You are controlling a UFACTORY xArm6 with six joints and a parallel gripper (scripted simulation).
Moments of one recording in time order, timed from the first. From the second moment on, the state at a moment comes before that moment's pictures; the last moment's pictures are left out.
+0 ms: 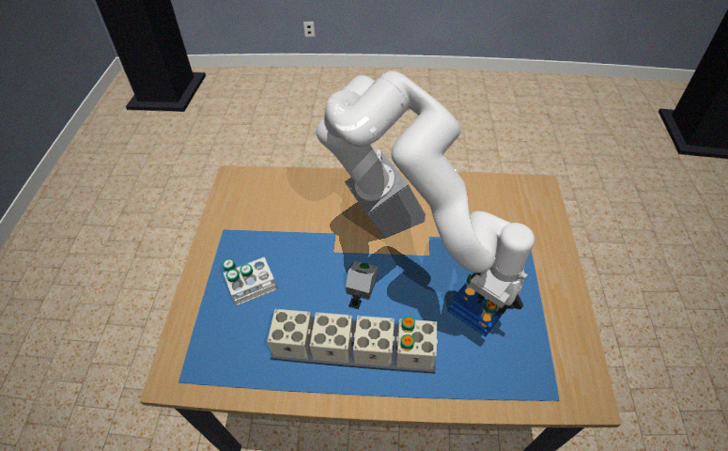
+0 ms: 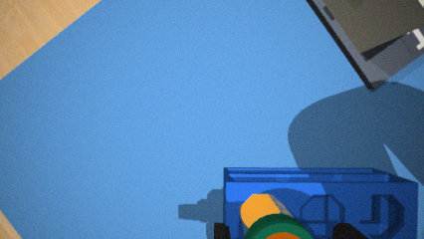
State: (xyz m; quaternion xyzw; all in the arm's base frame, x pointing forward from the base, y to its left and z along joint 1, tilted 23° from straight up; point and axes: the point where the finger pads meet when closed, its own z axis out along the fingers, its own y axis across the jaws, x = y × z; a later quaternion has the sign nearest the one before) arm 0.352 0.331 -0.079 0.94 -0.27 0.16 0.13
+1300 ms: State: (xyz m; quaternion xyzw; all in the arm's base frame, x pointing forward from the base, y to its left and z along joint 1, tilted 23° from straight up) arm 0.356 0.326 -0.094 0.94 -0.27 0.16 0.13
